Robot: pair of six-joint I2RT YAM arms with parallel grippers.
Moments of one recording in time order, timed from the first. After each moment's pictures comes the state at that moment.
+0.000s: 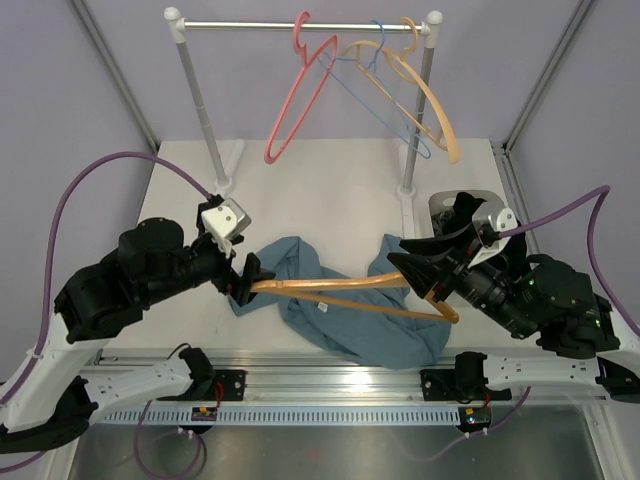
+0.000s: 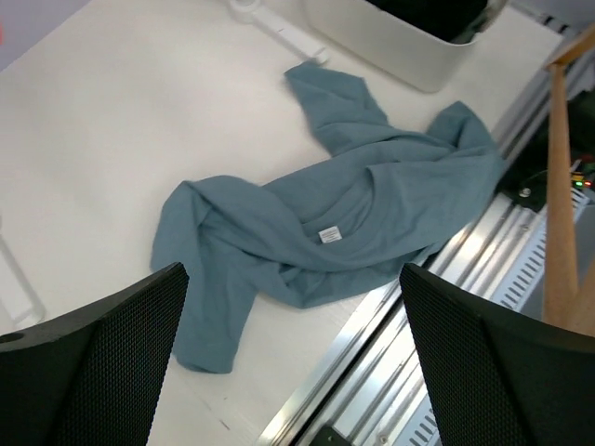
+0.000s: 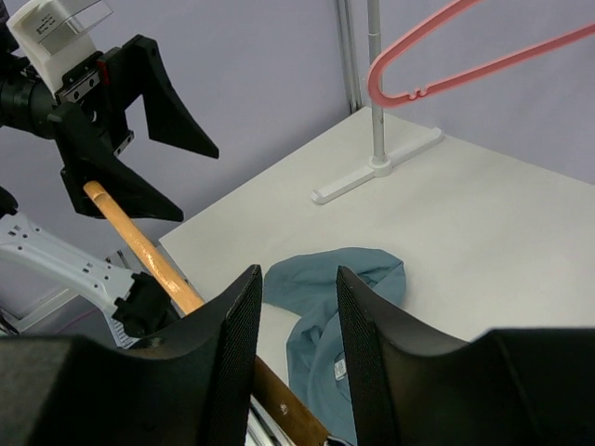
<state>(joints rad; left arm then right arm) -0.92 0.85 1.46 -1.01 -0.01 -0.02 1.42 0.70 1.24 -0.44 0.54 0.17</state>
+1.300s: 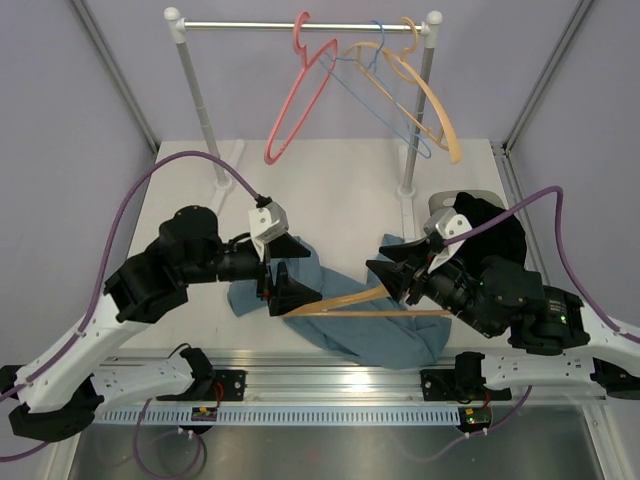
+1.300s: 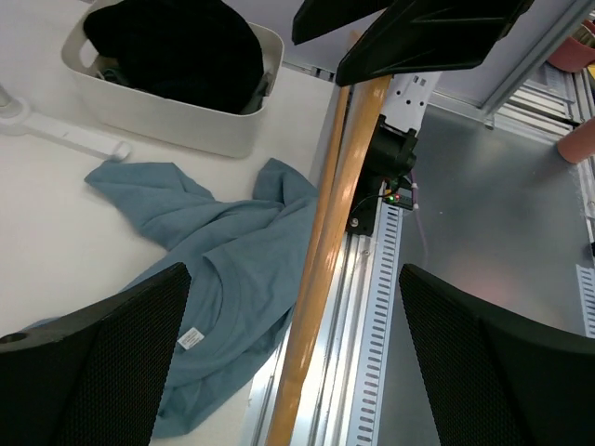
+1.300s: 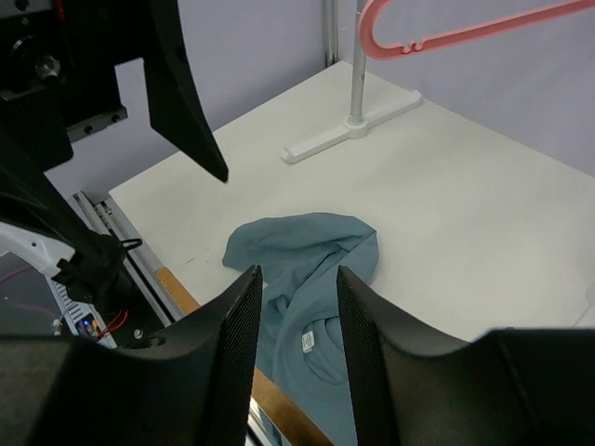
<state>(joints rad) -0.92 0.91 1.32 -0.65 0.46 -0.10 1.42 0.78 1.22 -0.48 0.56 0.11</state>
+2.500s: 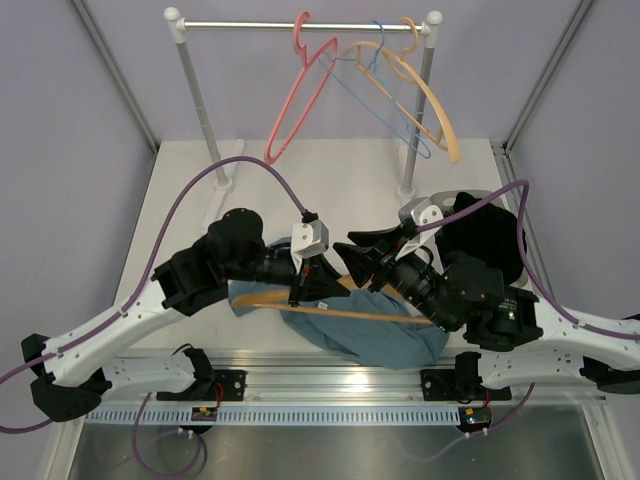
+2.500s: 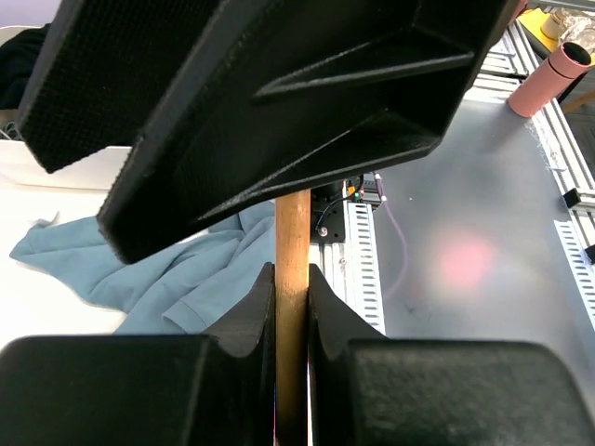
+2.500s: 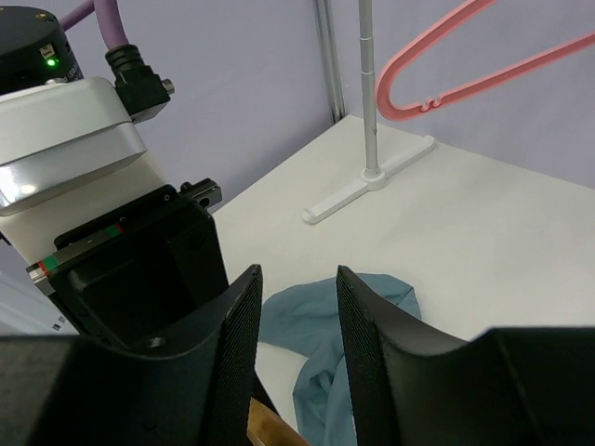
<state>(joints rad) -1.01 1.04 1.22 -0.41 0.59 -0.04 1.42 0.93 1.18 -0.14 0.64 0.14</state>
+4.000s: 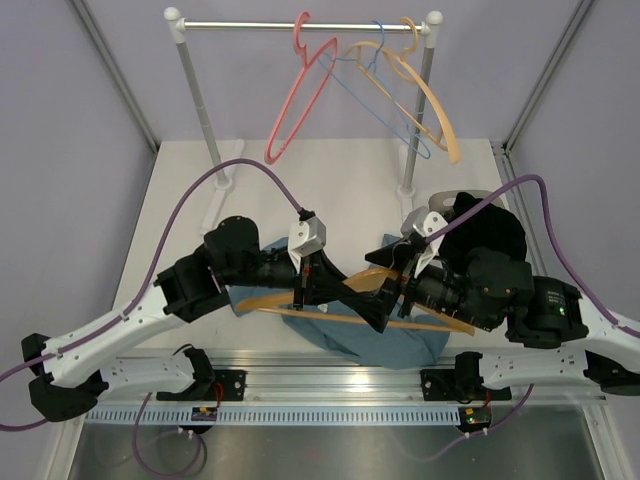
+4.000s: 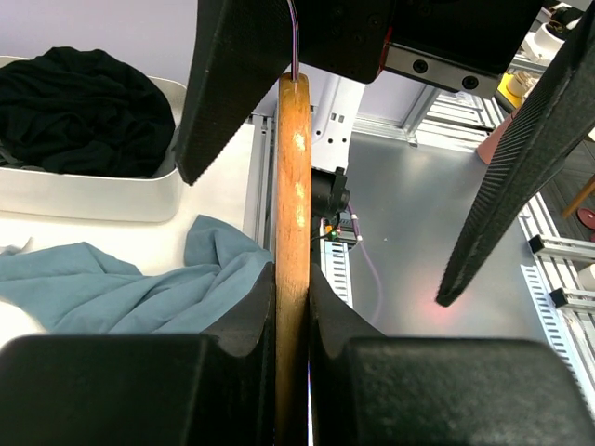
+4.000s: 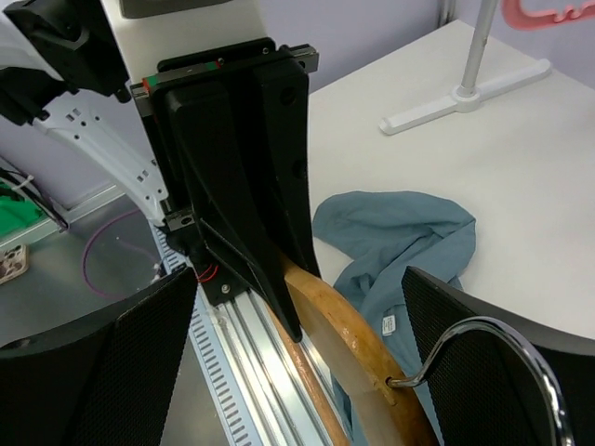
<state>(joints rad) -1.04 1.02 1.17 -0.25 0.55 -0.18 1.42 0.88 1.34 -0.57 0.34 0.23</state>
